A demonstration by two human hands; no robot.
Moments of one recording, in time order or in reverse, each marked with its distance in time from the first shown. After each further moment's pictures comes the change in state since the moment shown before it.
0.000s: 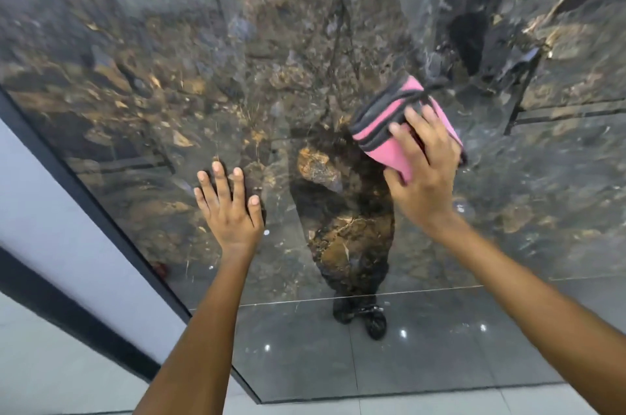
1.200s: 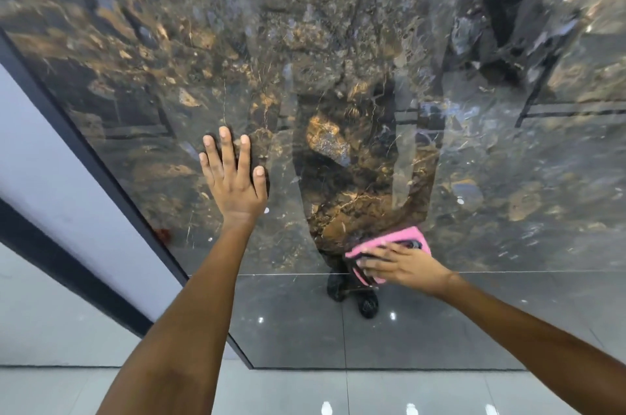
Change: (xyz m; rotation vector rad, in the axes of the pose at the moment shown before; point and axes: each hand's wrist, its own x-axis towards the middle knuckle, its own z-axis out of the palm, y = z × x) left_hand -0.005 -0.003 0.001 -0.001 -0.007 -0.021; right_hand -0.195 0.014 -0.002 -0.154 -0.784 -0.898
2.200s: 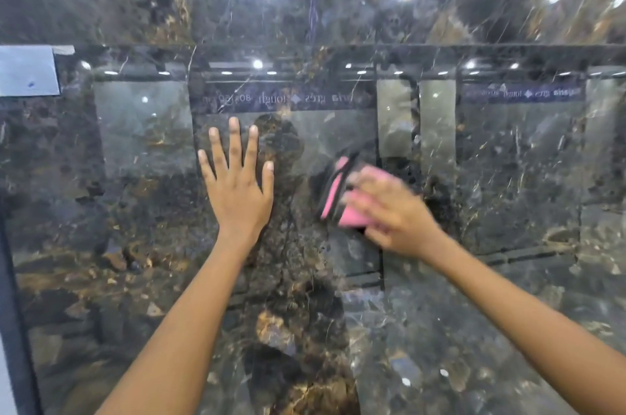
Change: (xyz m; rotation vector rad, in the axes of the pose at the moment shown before) left_hand 0.293 0.142 -0.024 0.047 0.100 0.094; right_hand 0.035 0.304 -0.225 -0.253 0.471 0.481
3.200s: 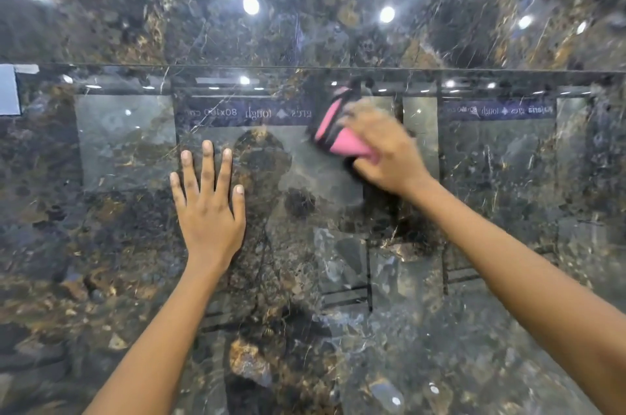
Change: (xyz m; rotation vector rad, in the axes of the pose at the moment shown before) left_hand 0.003 0.001 -0.001 -0.036 0.052 0.006; right_hand 0.082 0.092 -0.033 0.115 0.167 0.223
